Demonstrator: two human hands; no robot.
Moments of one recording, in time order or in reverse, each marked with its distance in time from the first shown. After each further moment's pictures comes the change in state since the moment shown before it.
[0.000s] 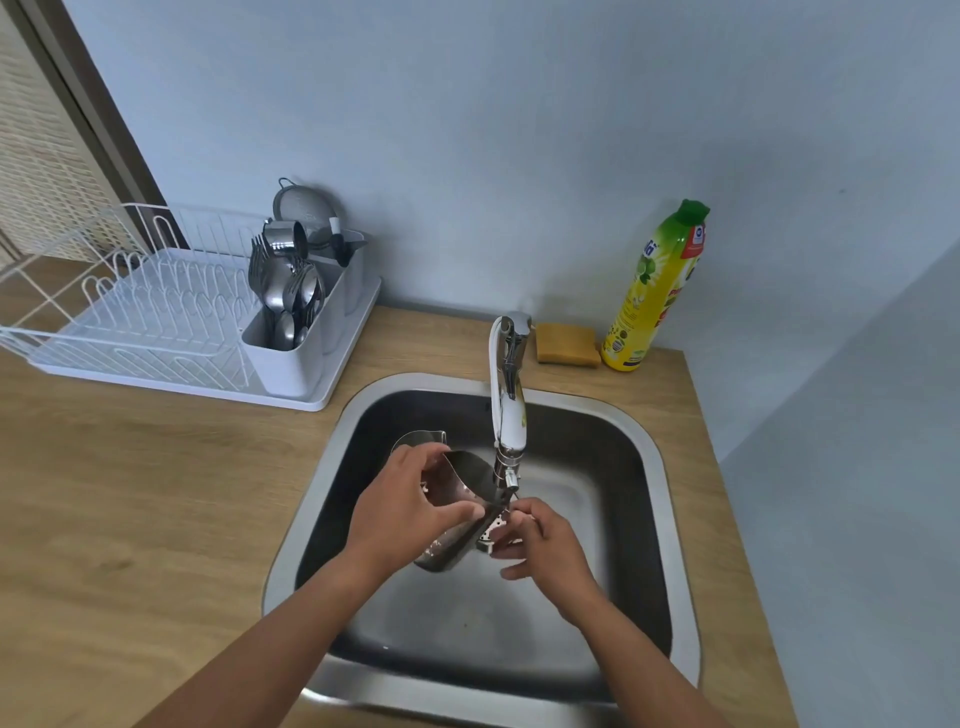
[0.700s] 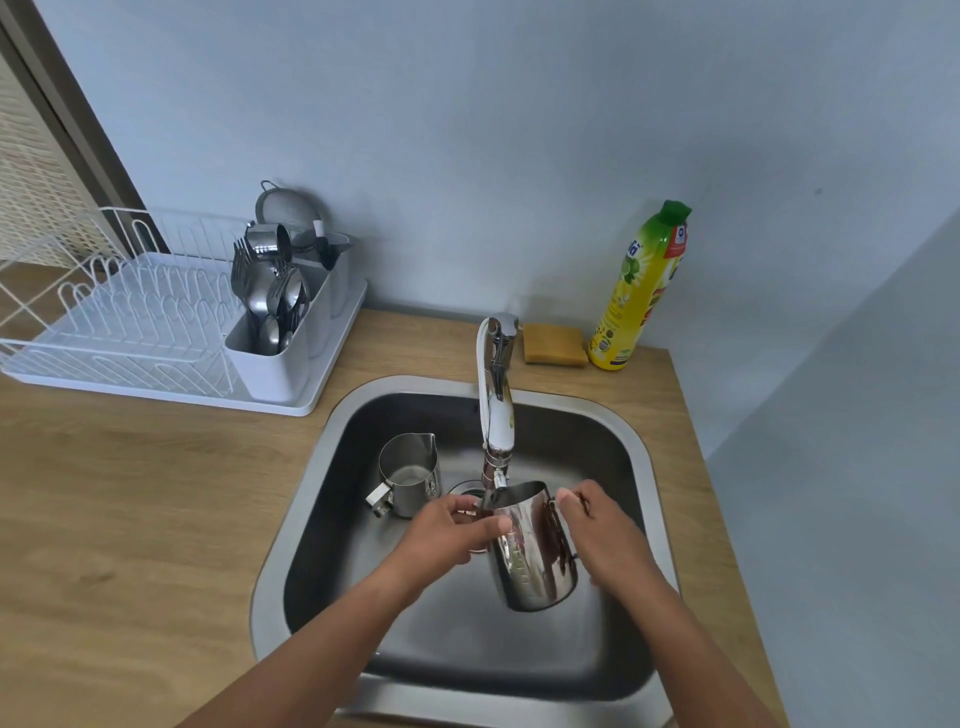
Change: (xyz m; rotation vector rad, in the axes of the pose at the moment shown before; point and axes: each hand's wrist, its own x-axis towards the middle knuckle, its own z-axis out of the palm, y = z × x) left_hand -0.005 0.016 0.040 -0.617 -0.423 -0.404; right_hand -0.026 -0.034 -0.058 -0.624 0.222 -0.041
